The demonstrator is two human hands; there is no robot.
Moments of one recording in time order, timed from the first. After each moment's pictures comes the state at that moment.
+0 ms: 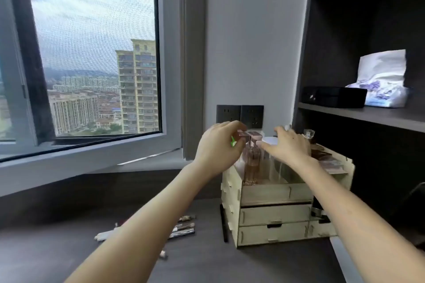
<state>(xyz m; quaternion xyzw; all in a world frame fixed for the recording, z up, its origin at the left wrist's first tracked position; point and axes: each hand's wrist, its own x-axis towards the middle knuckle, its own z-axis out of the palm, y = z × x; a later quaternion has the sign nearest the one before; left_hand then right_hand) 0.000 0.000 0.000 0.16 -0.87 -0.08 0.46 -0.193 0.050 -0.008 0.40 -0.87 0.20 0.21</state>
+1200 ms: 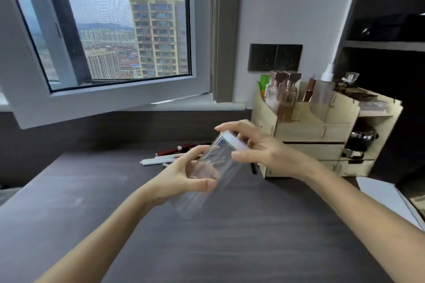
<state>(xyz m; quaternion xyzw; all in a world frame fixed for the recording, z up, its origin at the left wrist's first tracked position) 0.177 0.013 -0.146 0.16 -0.79 -0.55 0.24 -0.020 0.109 -0.083 0.75 -0.53 0.33 -0.23</state>
